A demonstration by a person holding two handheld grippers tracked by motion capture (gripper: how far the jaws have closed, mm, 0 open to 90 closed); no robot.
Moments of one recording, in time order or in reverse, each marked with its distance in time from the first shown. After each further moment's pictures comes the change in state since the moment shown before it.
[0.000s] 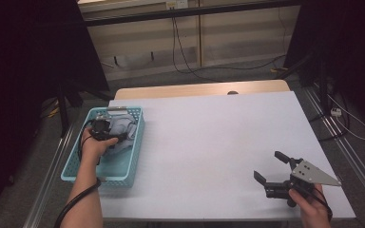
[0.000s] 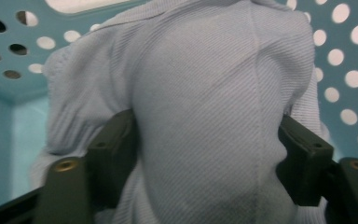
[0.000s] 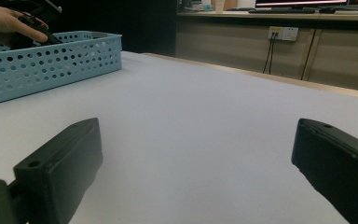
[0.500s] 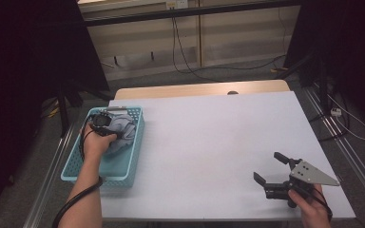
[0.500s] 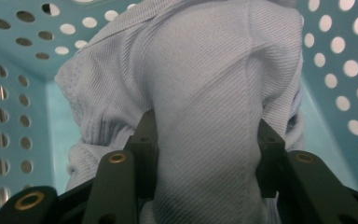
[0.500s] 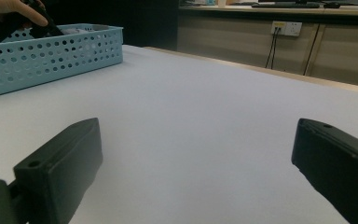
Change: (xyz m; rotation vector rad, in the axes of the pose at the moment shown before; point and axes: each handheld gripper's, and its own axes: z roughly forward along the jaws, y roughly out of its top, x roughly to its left) left arm -0.013 0.026 -0.019 0.184 0.094 -0.018; right arm 0.001 -0.001 0.000 0.019 0.004 -0.009
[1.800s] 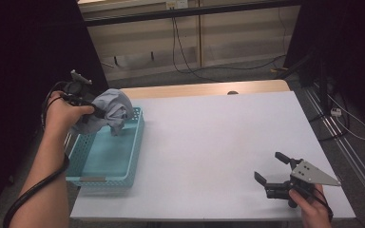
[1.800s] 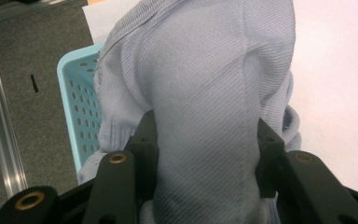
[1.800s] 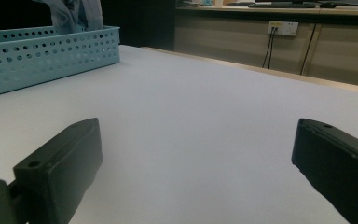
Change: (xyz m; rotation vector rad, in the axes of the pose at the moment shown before) left arm 0.015 0.066 -0.133 0.083 -0.084 0.001; right arm -0.001 0.000 -0.001 0.000 -0.011 0.008
